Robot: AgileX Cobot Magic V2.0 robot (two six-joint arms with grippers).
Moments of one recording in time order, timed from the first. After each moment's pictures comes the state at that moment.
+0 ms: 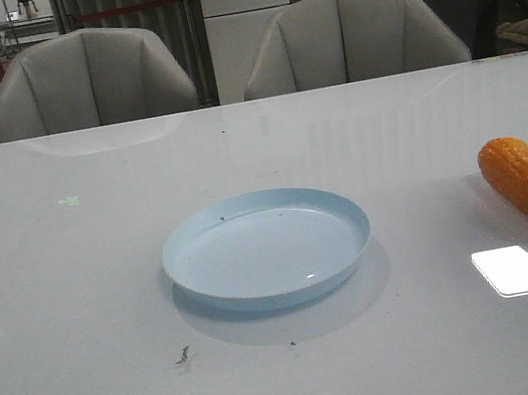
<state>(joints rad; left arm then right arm) -0.22 0.91 -0.77 0.15 0.66 -0.14 0.03 1.15 -0.82 0.14 0.49 0.02</state>
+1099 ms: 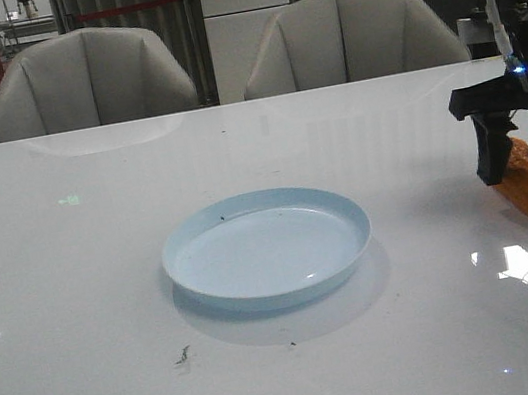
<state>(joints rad) -0.22 0.84 -0.77 0.16 0.63 -0.14 0.03 1.91 -1.28 0.14 0.67 0.02</state>
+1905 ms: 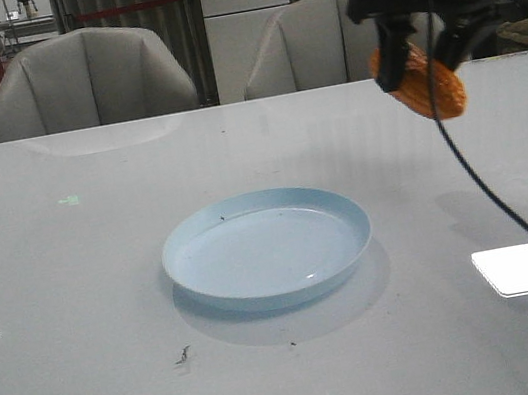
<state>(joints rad) -0.22 0.84 -0.77 0.20 0.61 -0.14 0.22 1.93 -1.66 0.14 0.86 -0.02</state>
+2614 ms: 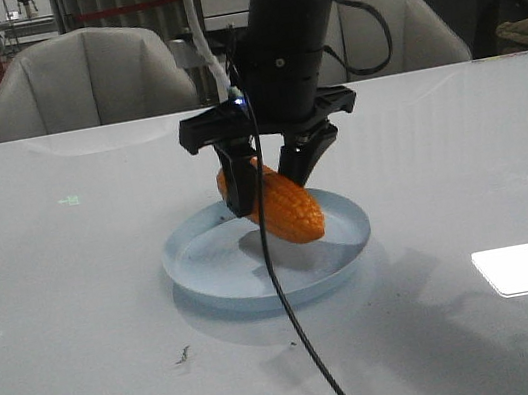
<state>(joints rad) -0.22 0.84 -0.77 0.20 0.60 -0.15 0.53 2.11 -1.71 0.16 0.87 -0.02</state>
